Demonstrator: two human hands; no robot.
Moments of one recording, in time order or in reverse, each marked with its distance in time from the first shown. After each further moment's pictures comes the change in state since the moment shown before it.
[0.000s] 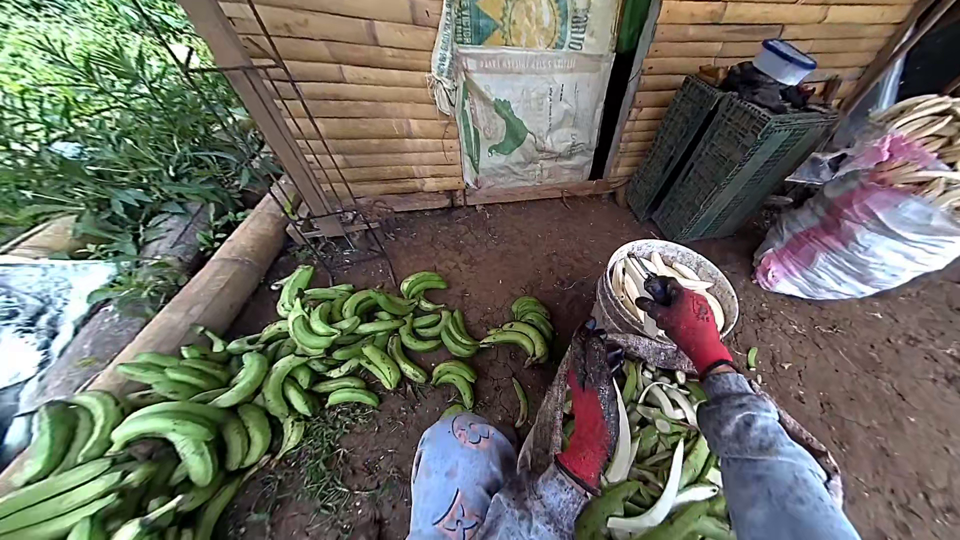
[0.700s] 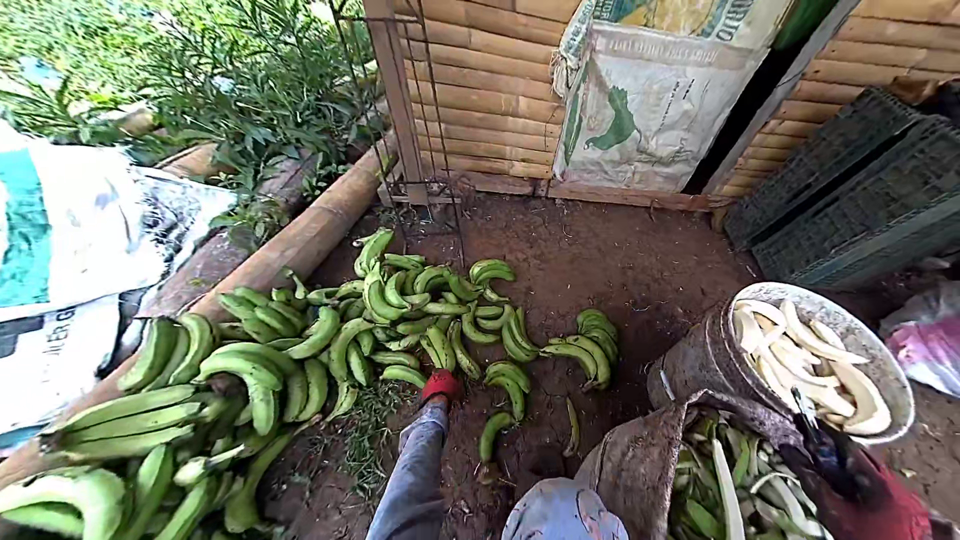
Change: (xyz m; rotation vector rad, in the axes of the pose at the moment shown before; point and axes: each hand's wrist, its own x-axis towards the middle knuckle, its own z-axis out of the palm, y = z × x) left_hand 0.166 -0.072 -0.450 1.414 0.277 -0.822; right_hand -0.091 0.028 0.040 -0.055 0.074 -0.233
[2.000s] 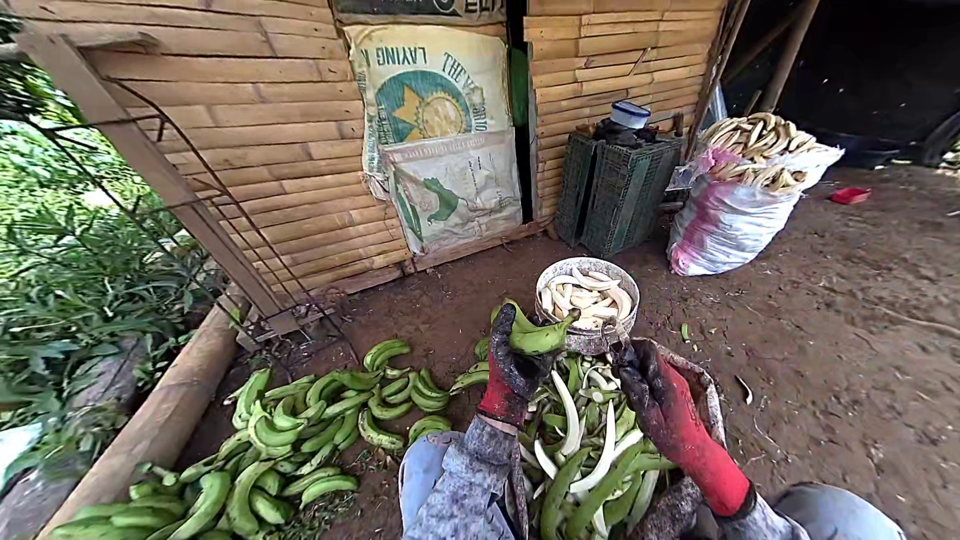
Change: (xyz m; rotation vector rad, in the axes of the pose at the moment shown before) left_hand -0.453 0.234 0.005 -1.647 -0.898 0.803; right_hand -0.126 -0.041 -0.094 0.429 0.411 -0.181
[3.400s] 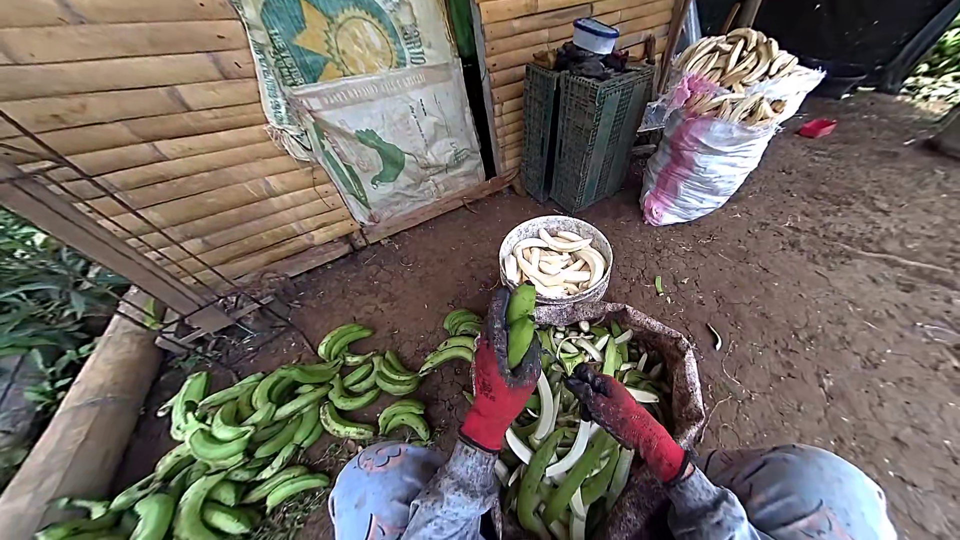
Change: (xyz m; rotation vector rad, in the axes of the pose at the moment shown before) left_hand -0.003 -0.053 -0.040 1.398 -0.125 0.841; right_hand -0.027 0.066 0.034 0.247 -0.499 0.740
